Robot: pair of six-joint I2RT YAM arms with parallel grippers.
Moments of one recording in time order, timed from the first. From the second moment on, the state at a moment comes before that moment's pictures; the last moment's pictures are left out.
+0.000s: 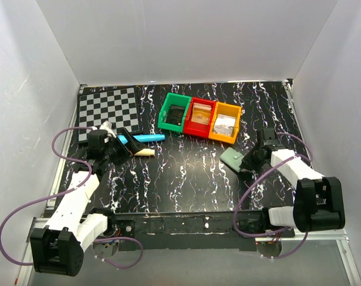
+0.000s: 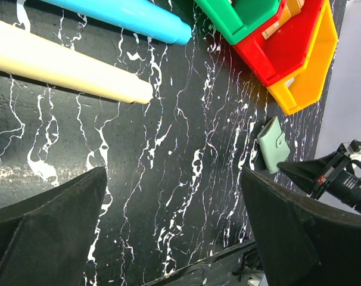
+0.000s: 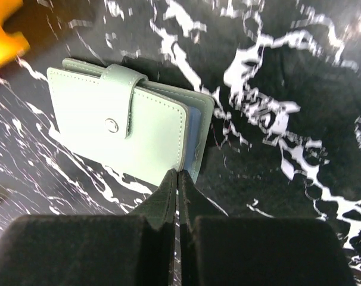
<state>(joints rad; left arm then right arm) -0.11 0.96 0.66 -0.37 0.32 -0.73 0.11 1.32 0.70 -0.53 -0.09 0.87</state>
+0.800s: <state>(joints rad) -0.43 1.02 0.62 -0.27 0.29 -0.79 0.27 1.23 0.78 -0.65 -0.03 0.67</state>
